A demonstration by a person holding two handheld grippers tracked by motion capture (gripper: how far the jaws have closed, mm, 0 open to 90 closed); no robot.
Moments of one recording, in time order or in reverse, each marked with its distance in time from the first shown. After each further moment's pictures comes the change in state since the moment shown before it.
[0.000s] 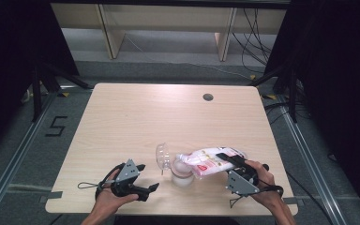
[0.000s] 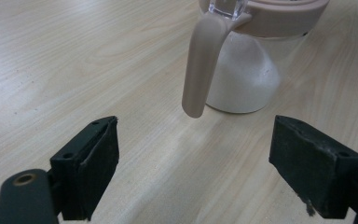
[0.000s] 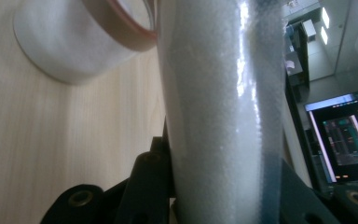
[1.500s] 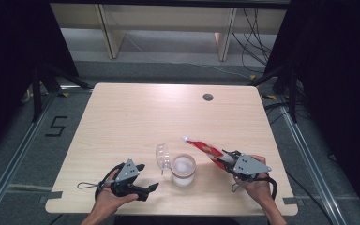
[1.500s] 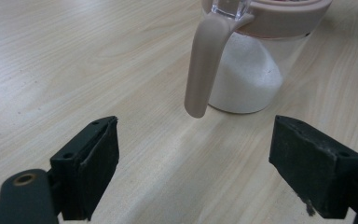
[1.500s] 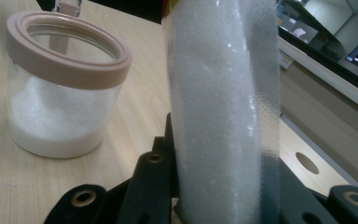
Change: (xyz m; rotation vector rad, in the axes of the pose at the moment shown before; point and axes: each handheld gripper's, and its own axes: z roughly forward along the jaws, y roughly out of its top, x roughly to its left) left arm 0.001 0.000 -0.001 -0.003 0.008 -0.002; right arm 0.007 -0.038 0.023 -0.176 0.050 0.598
